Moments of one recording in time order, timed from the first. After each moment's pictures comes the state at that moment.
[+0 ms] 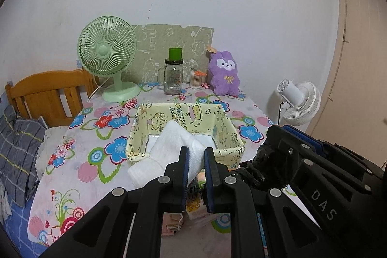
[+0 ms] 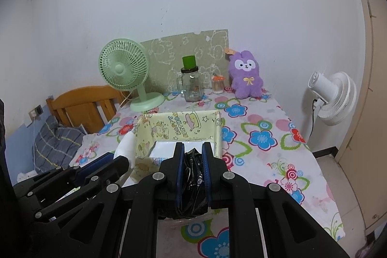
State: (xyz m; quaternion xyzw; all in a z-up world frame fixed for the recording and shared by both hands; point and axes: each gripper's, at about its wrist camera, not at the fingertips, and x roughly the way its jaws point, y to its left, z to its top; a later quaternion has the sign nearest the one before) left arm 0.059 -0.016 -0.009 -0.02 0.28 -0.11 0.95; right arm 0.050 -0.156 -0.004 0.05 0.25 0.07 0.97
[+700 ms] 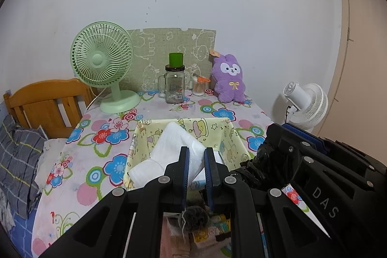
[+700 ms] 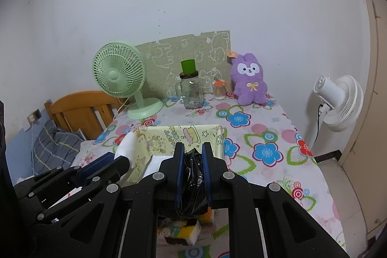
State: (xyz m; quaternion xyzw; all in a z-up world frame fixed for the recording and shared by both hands) left arm 0.105 -0.021 -0.004 0.00 0.28 -0.10 0.96; right arm 0.100 -0.159 0.001 0.05 0.25 0.07 0.96
